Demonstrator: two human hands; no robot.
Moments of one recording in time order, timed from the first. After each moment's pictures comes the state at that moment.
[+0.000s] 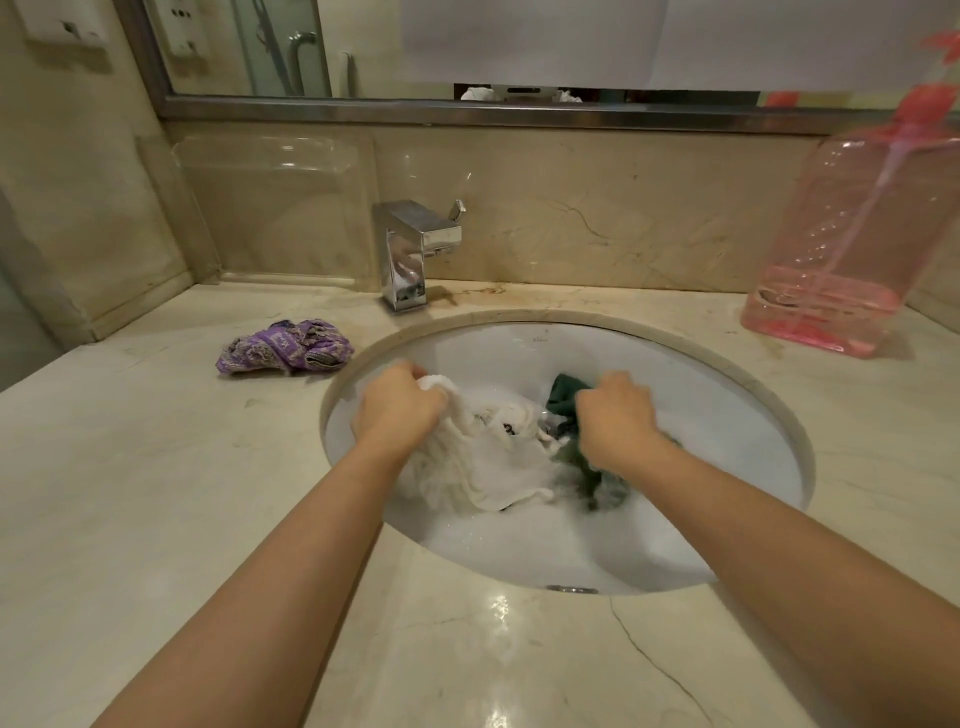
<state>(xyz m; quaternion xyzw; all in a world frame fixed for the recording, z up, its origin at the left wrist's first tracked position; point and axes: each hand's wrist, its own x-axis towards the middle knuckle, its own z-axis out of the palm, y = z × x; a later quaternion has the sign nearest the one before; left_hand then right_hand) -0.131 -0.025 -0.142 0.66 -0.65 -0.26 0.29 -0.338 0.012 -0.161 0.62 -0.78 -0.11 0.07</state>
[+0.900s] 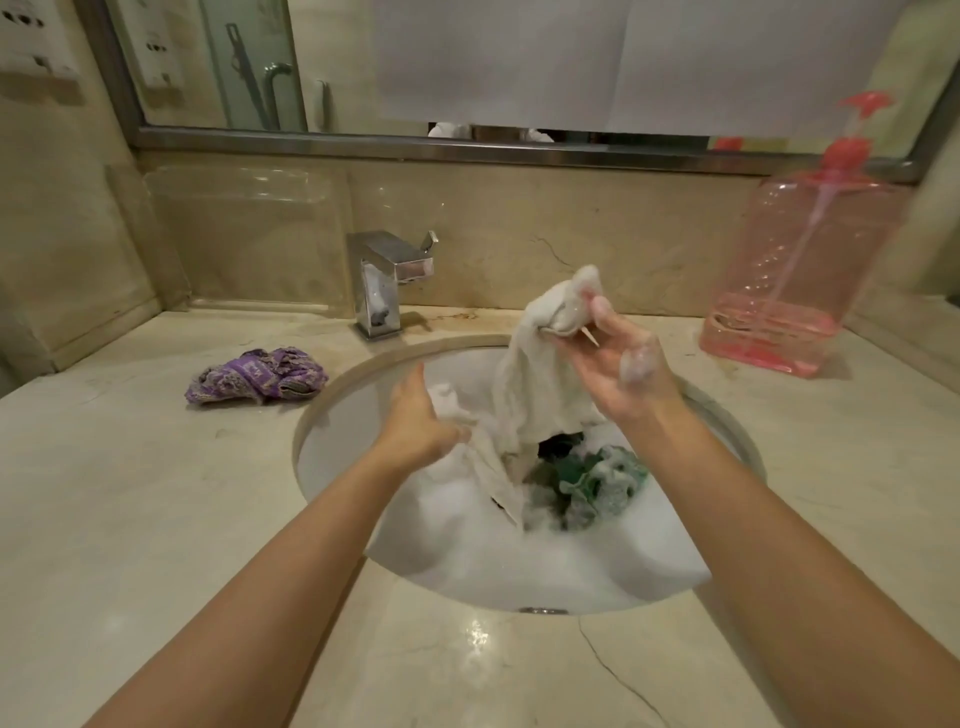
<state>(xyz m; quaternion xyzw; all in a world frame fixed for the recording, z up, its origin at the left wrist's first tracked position) -0.154 -0.024 -0.143 0.53 -0.69 -0.40 0.29 -0.358 0.012 -0.096 0.41 -0.22 0.71 -0.53</state>
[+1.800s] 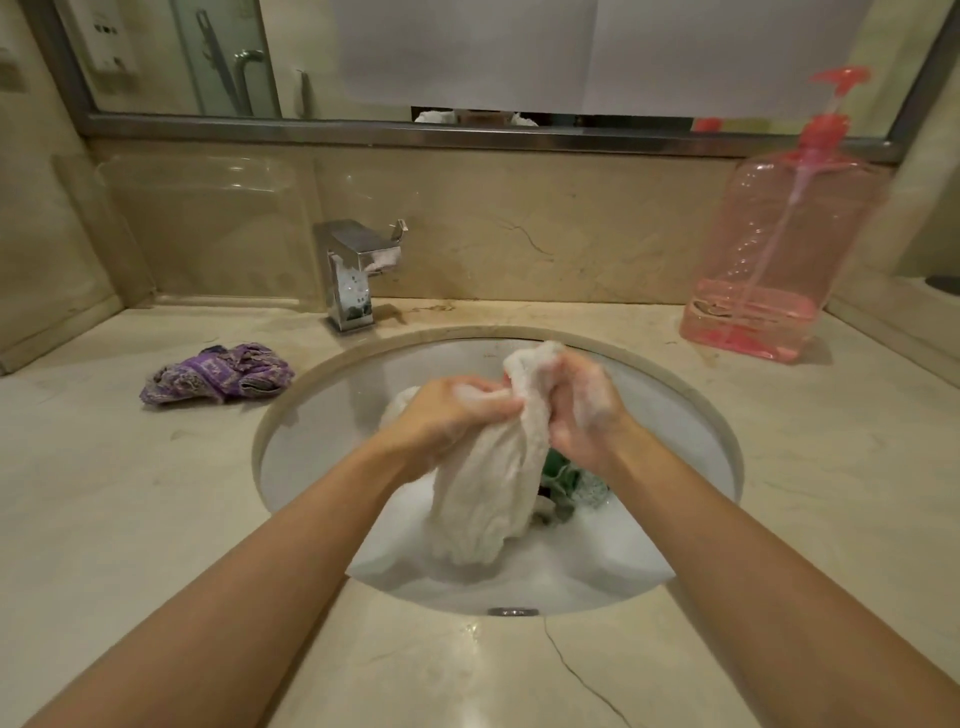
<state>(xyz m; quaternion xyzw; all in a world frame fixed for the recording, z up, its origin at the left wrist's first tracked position) -0.193 -0.006 -0.118 0.36 -0.70 -0.56 0.26 -0.341 0.037 -0.125 0.32 -0.41 0.61 -0.60</state>
